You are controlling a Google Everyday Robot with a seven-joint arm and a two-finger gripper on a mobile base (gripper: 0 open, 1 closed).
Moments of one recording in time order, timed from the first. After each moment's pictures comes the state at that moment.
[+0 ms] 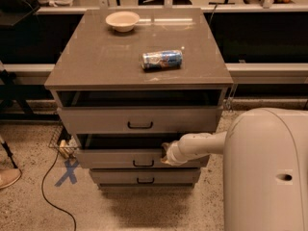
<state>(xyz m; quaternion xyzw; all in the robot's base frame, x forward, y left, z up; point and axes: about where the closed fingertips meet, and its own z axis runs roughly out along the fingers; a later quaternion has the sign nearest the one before) 0.621 -0.056 0.406 -0.68 0.68 0.03 0.27</state>
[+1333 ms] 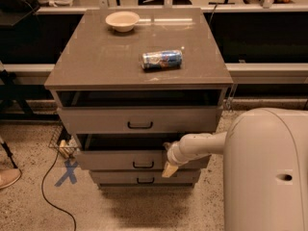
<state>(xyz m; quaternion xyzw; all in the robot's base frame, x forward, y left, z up) 0.621 -0.056 0.406 -0.68 0.68 0.03 0.27</state>
